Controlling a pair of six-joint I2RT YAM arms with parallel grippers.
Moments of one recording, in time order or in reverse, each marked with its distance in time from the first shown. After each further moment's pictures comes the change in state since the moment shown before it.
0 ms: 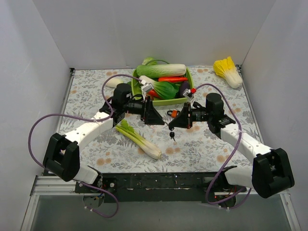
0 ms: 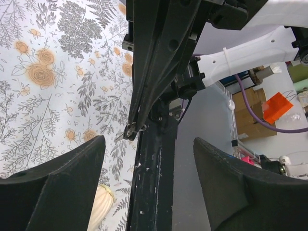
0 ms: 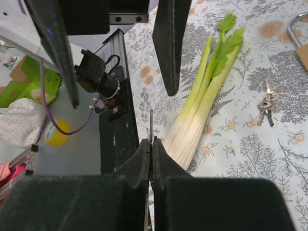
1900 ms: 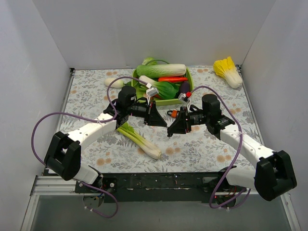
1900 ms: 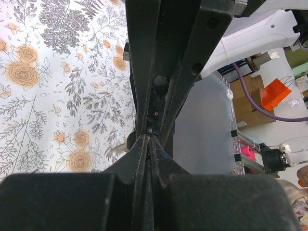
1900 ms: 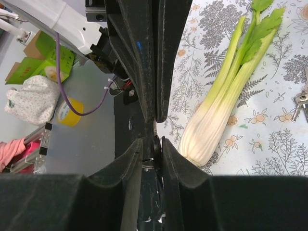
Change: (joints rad) left arm -0.065 0.024 -0.013 0.031 0.008 0.016; right arm 0.068 -0.030 0.026 -0.133 -0.053 -0.055
